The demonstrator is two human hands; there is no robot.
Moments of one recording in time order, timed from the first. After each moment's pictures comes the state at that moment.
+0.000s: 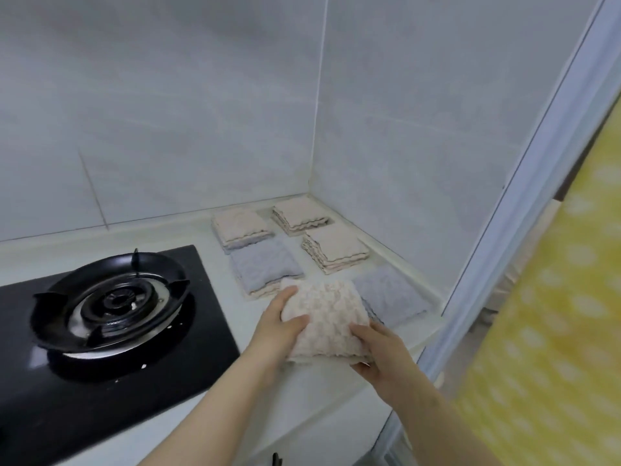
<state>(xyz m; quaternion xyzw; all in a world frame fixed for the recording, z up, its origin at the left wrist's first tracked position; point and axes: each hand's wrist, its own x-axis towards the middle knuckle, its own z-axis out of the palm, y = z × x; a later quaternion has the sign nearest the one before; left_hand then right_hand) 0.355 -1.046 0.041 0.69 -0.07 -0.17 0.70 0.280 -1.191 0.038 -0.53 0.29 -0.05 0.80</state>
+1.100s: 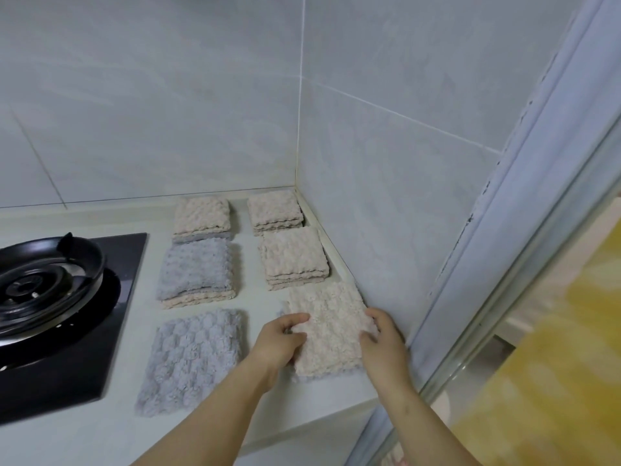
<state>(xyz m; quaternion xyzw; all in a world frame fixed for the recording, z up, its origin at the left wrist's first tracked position) 0.408 -1.268 -0.011 0.71 0.10 -0.20 0.67 0.364 -1.430 -0.005 -0.83 0.19 -0.10 0.52</state>
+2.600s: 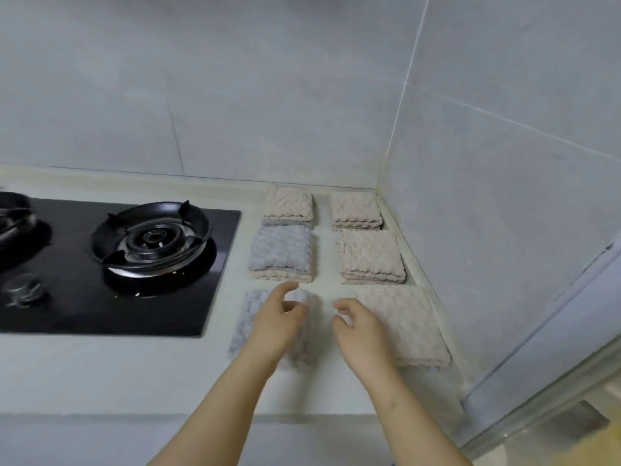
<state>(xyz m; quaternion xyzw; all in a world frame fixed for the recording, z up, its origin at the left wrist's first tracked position) 0.359 -1.179 0.037 0.75 0.15 -0.02 0.64 0.369 -1.311 0.029 -0.88 0.01 0.01 0.47</state>
